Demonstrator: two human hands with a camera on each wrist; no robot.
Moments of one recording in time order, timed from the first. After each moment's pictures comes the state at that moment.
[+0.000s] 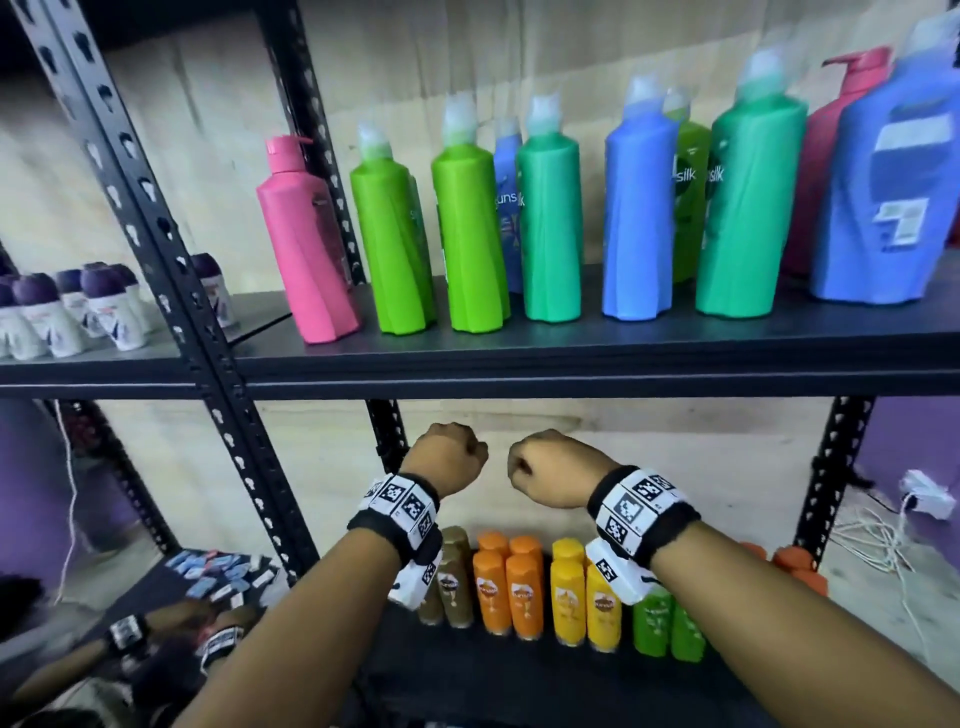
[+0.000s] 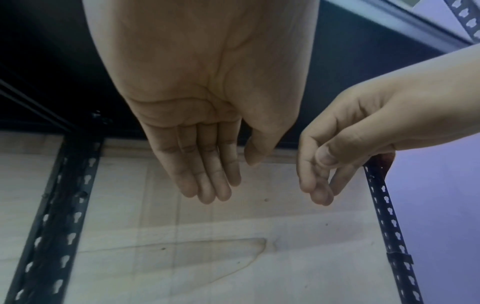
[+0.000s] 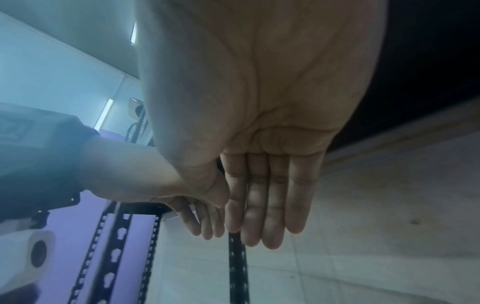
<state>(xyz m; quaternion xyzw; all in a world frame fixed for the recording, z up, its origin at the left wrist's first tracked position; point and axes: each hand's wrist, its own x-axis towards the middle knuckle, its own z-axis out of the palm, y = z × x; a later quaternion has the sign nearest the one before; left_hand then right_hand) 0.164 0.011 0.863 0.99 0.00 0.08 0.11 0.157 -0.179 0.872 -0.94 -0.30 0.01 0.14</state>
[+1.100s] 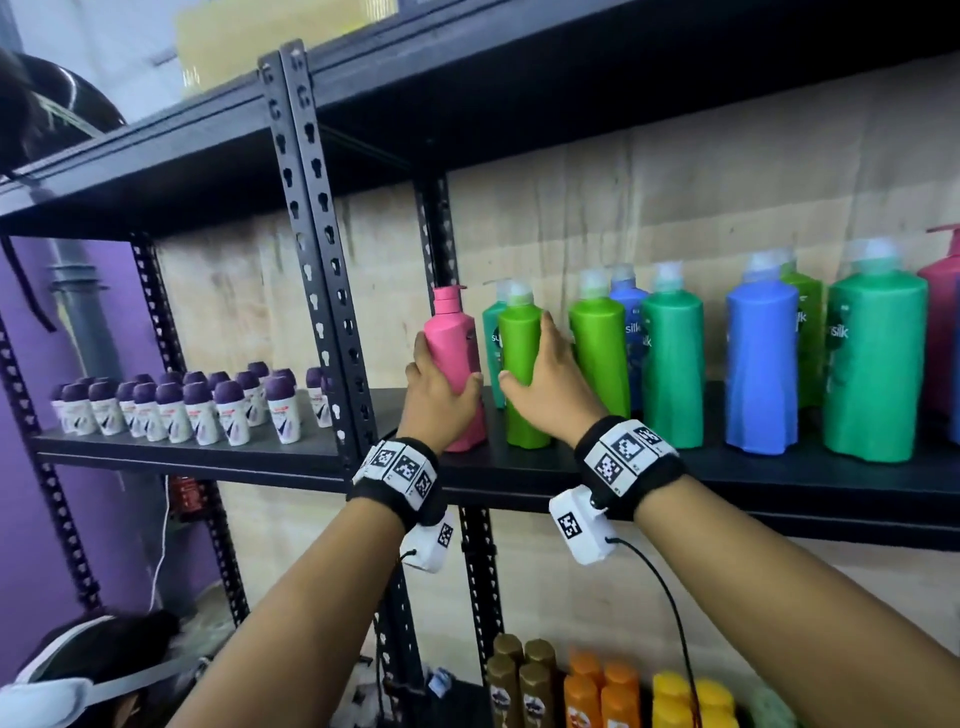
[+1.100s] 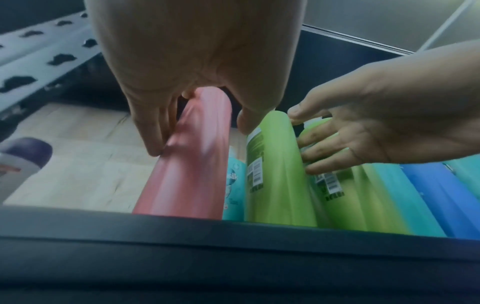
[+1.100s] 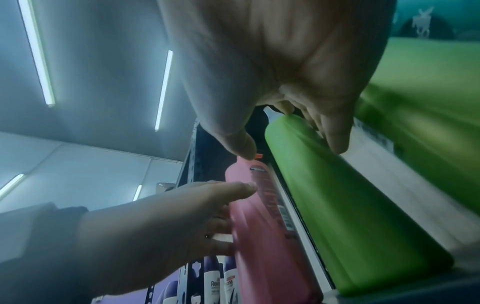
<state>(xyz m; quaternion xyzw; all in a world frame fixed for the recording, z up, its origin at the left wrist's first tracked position) 0.137 0.127 1.063 0.86 0.02 0.39 0.34 0.145 -0.039 1.082 -0.84 -0.26 -0.24 0.41</state>
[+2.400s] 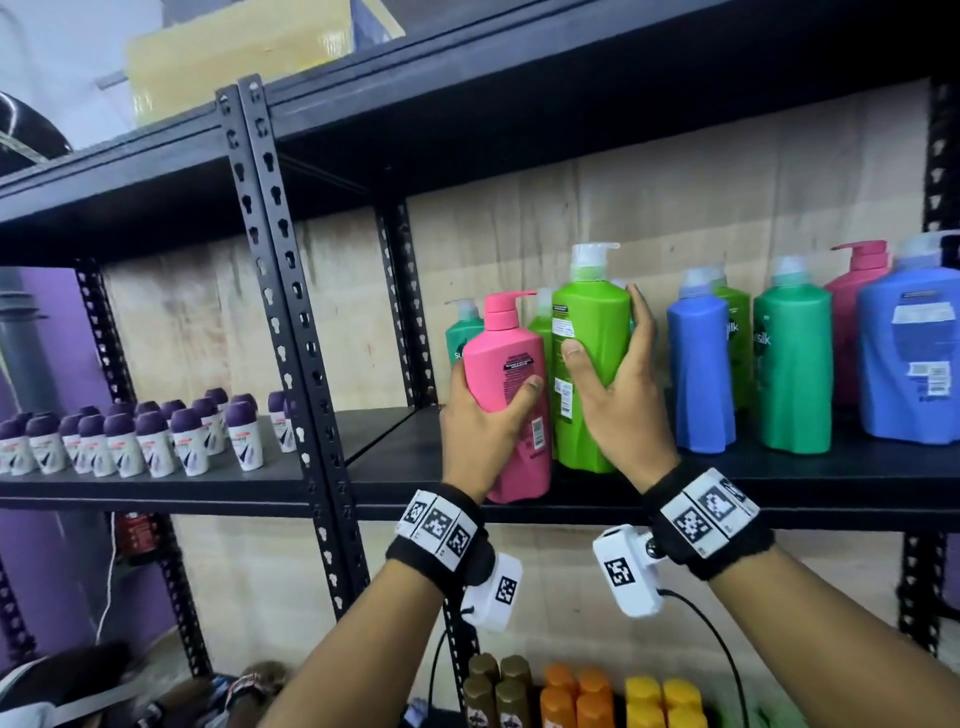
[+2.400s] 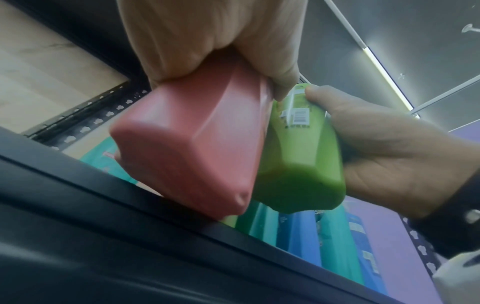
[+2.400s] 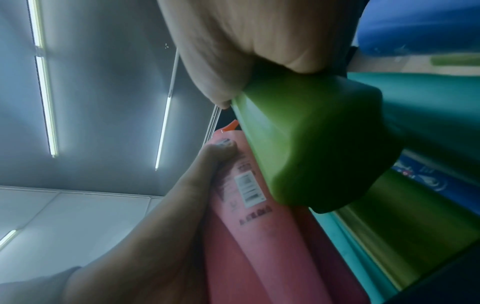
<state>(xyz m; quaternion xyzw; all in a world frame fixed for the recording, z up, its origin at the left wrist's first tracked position) 0.116 0.033 1.049 0.72 -0.10 0.45 0.52 0.114 -0.129 1.068 -0.64 -0.22 -0.46 0.57</state>
